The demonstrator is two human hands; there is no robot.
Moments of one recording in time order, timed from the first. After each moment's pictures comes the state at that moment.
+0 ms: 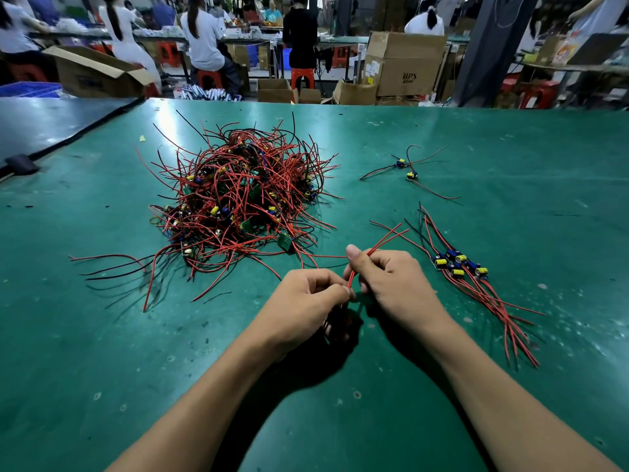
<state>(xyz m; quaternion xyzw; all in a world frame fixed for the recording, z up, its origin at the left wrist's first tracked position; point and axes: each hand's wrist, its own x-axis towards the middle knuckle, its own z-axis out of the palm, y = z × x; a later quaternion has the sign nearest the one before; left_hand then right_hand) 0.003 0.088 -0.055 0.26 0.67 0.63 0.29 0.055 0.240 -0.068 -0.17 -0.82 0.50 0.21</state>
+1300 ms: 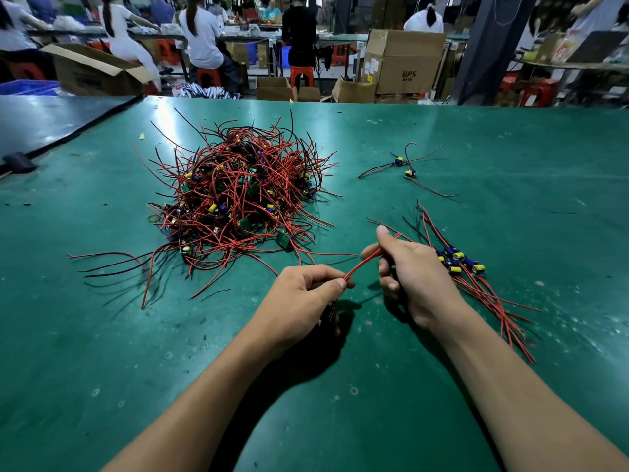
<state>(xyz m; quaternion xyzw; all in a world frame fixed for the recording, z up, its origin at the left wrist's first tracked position) -0.001 0.085 -0.061 0.28 0.71 0.61 0.23 0.060 0.250 -0.051 -0.27 -0.60 0.73 0.16</state>
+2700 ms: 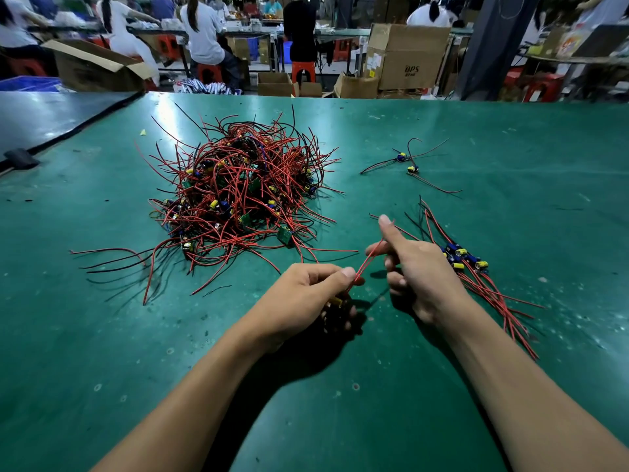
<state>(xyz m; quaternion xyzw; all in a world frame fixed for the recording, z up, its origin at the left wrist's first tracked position) 0.000 0.084 -0.056 0.26 0.65 0.62 0.35 0.062 0.253 -0.050 -0.30 -0.61 0.71 0.15</state>
